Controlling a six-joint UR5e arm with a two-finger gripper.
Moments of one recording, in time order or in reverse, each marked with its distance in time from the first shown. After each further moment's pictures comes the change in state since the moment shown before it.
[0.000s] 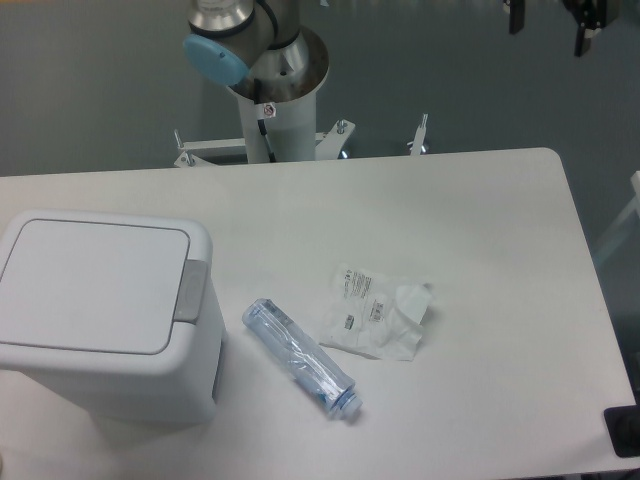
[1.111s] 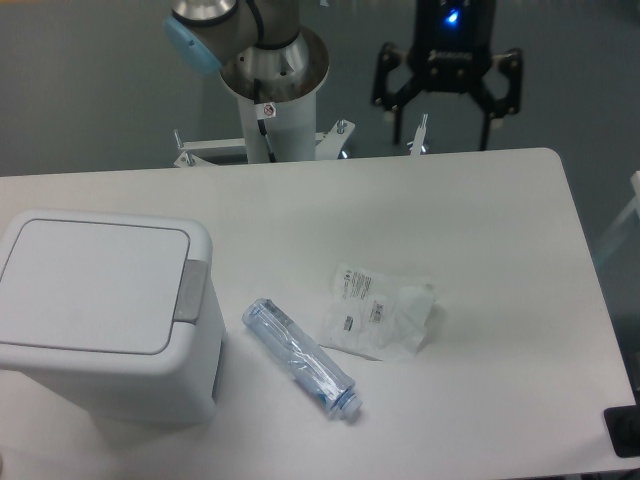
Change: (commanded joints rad) arm -0.438 -0.078 -0.008 0.230 -0.213 -1.336
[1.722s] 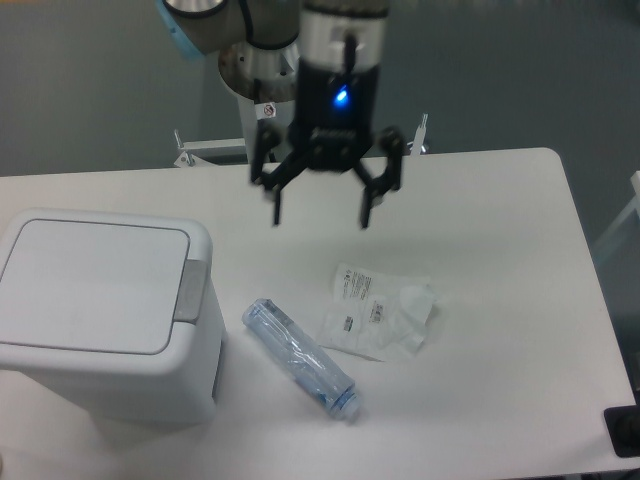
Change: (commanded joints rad) arm -0.209 -0.127 -0.003 0.220 -0.017 -0.338
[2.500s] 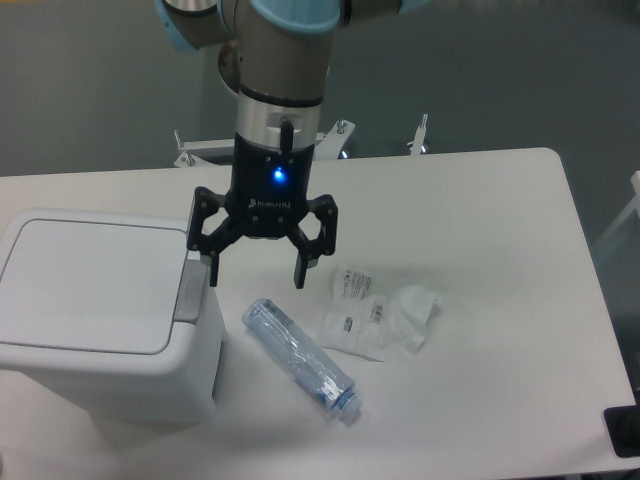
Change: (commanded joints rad) arm -0.069 -0.060 -0.003 0.008 0.003 -0.089
